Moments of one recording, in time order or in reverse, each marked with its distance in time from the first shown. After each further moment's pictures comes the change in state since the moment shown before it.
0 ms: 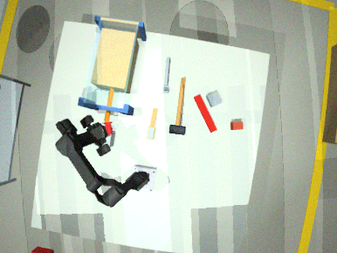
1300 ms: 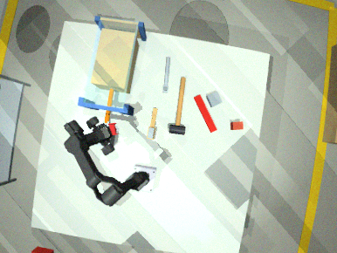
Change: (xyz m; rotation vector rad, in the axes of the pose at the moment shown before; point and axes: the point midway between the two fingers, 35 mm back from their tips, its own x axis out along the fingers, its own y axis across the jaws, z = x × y) arm 0.049 -0.006 -0.018 -0.002 -0.009 -0.011
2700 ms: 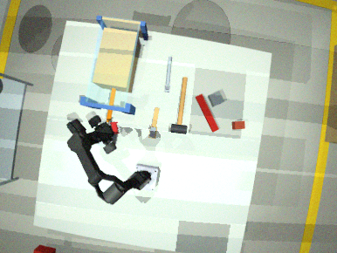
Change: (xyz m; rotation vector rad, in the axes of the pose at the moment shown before) arm 0.006 0.003 -0.004 0.004 0.001 0.008
